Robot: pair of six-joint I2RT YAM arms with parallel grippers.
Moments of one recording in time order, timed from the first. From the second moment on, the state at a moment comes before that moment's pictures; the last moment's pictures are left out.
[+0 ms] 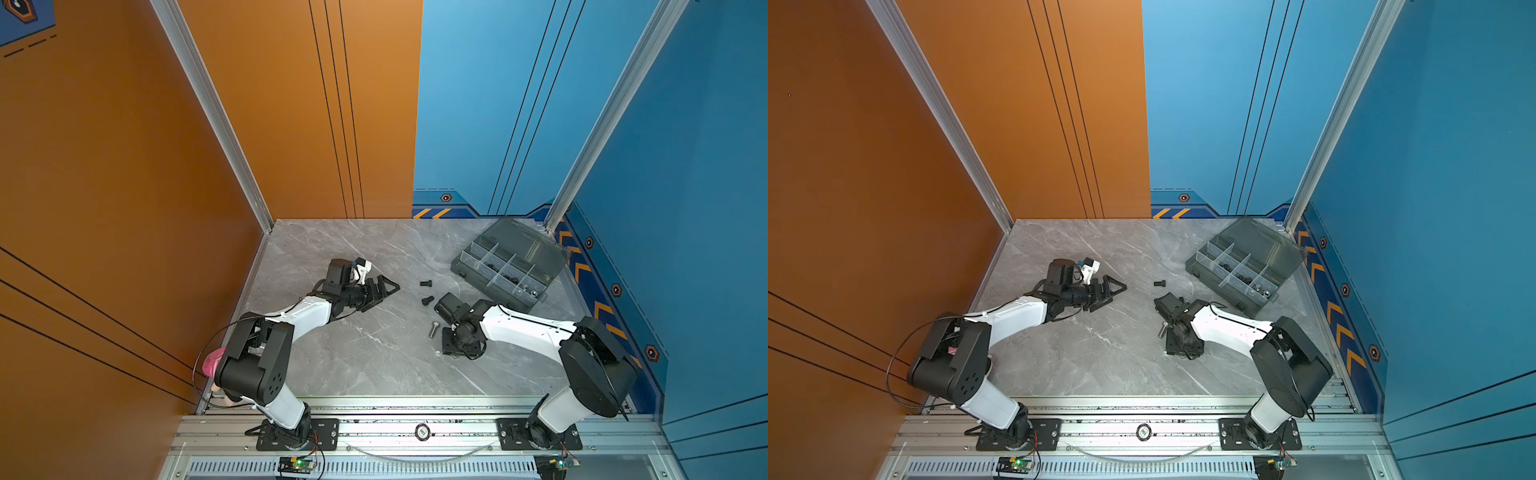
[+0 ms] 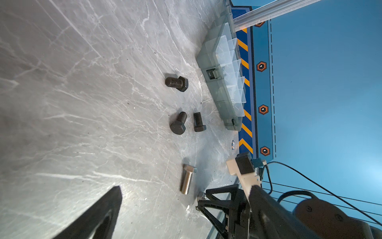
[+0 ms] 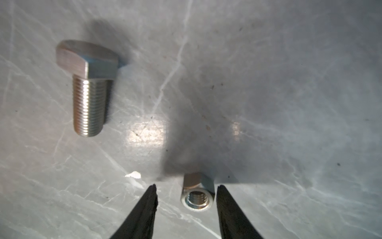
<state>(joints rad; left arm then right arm) -0.30 1.60 0.83 0.10 0.70 -0.78 0.73 1.60 0.92 -0.76 -0.01 0.81</state>
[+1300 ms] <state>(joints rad) -0.30 1.60 0.83 0.10 0.70 -0.78 0.27 1.34 0.95 -0.76 -0.05 0.67</state>
